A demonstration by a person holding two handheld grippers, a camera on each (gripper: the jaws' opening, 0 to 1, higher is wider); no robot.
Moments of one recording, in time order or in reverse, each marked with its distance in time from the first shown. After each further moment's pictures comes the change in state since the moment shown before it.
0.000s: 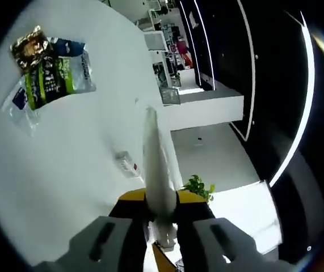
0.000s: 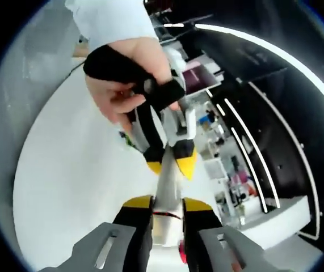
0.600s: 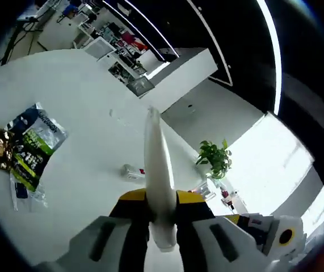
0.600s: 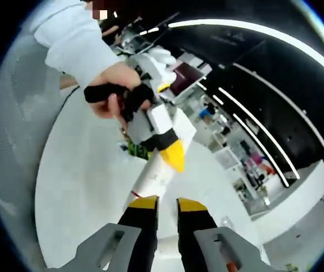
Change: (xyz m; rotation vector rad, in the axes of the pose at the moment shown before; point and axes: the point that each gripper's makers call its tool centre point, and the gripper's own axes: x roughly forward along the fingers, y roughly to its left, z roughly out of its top) left arm -0.005 -0.010 -0.009 0.646 0.194 -0.054; right arm -0.014 -0.011 -0.012 0.372 -0.006 0.057
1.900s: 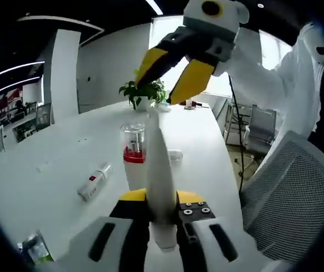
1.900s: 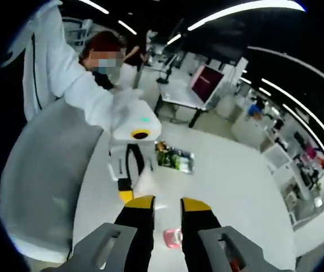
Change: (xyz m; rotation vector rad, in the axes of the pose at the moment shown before) left arm 0.025 -0.052 -0.067 0.854 0.325 -0.389; right arm -0.025 -0.051 0.026 -0.060 0.056 0.528
